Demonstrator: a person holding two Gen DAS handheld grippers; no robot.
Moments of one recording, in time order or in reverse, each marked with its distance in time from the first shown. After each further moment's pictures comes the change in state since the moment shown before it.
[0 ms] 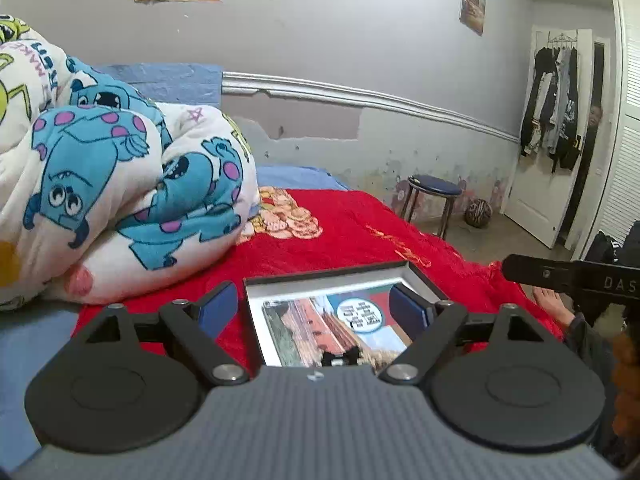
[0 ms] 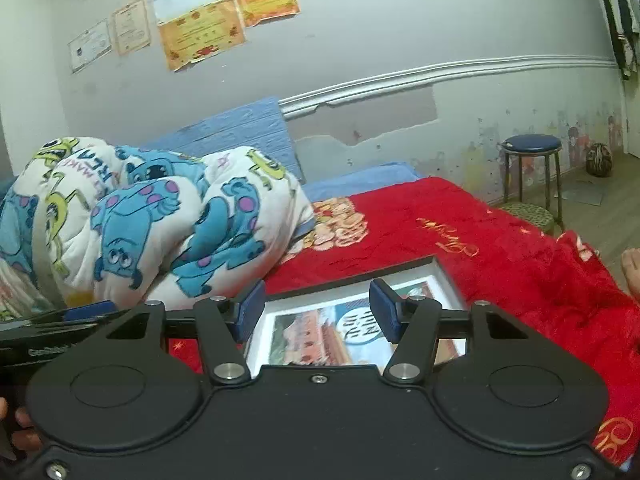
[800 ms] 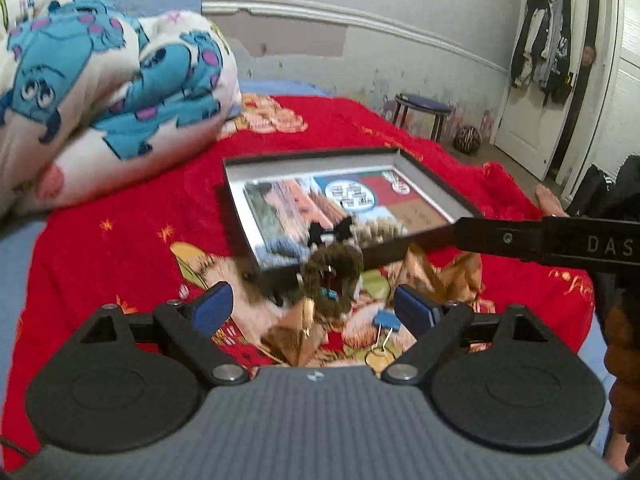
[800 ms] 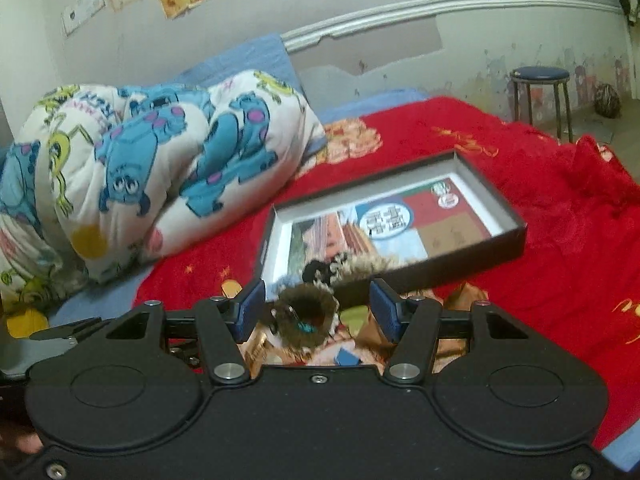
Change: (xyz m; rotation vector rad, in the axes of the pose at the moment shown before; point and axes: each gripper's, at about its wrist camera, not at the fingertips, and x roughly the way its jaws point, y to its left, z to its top) left arm 0.030 -0.002 -0.093 0.033 0.216 -0.041; right arm 0.028 0.009 -0.093 0.055 0.180 0.021
